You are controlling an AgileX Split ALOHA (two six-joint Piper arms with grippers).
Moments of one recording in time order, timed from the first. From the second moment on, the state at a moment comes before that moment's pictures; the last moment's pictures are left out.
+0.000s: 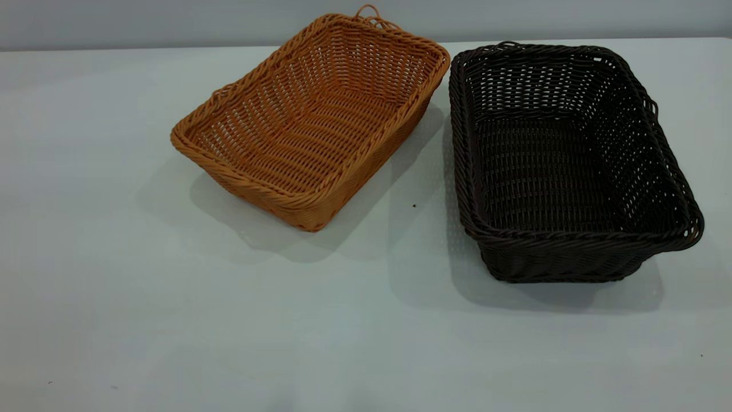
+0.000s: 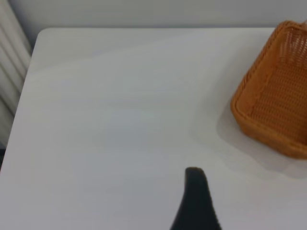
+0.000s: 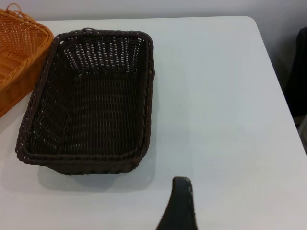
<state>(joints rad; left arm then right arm) -0.04 0.50 -0.74 0.03 0.79 -0.05 0.06 -0.02 -0.47 -0.04 1.12 0.04</state>
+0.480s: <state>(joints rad) -0.08 1.15 -0.86 -0.13 0.45 0.23 0.06 -0.02 -0.47 -0.04 1.12 0.04</state>
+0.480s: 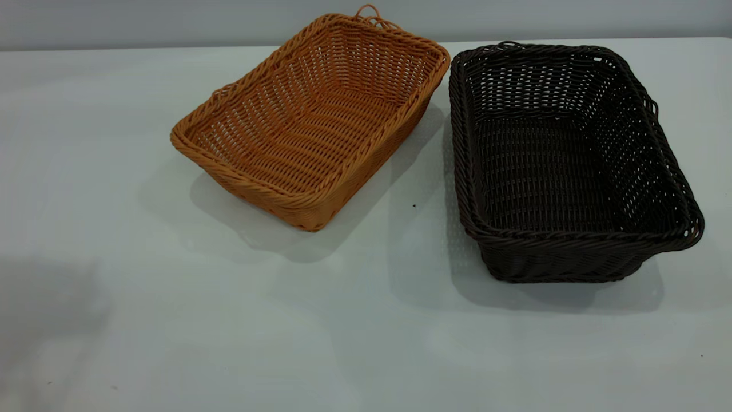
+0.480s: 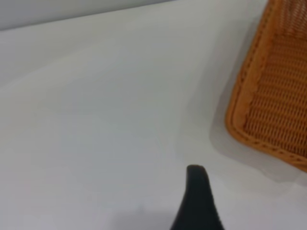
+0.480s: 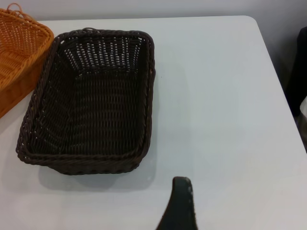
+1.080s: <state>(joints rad) -0.21 1.85 -1.30 -0.17 0.36 0.38 0.06 -0.02 -0.47 -0.04 1.12 0.04</state>
